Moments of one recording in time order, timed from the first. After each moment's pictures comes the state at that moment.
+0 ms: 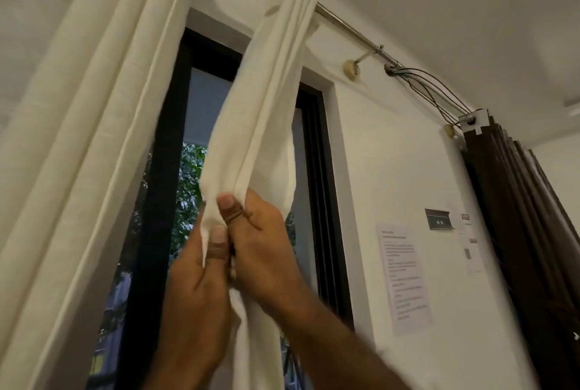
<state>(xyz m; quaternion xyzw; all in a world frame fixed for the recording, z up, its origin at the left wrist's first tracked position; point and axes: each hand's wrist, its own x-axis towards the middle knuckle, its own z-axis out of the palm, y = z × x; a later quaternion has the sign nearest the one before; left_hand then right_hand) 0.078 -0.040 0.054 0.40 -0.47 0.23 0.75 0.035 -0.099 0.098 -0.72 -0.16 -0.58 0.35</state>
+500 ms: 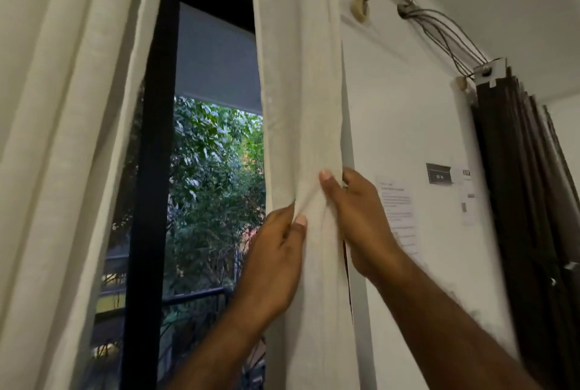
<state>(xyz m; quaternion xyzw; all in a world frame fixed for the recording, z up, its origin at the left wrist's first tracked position) 0.061 -0.105 0.017 0.52 -0.57 0.14 0.62 -0.027 -0.197 0.060 -0.68 0.05 -0.63 0.37</state>
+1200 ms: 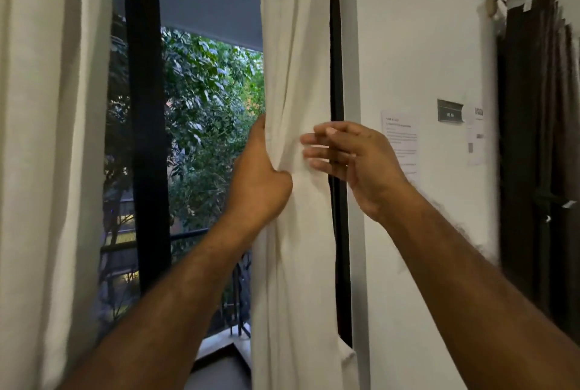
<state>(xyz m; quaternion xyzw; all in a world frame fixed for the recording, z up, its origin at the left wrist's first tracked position) 0.075 -0.109 0.014 0.57 -0.51 0.19 0.62 -0.036 -0.223 0.026 -0.66 -0.04 -0.51 0.55</state>
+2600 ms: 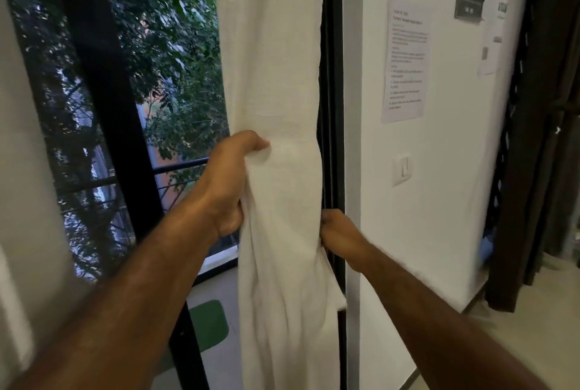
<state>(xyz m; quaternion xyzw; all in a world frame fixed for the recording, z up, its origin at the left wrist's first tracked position) 0.096 -0.103 -0.088 0.52 -0.40 -0.25 0.71 0.014 -0.279 -0.217 -0.81 0.27 -0.26 0.45</state>
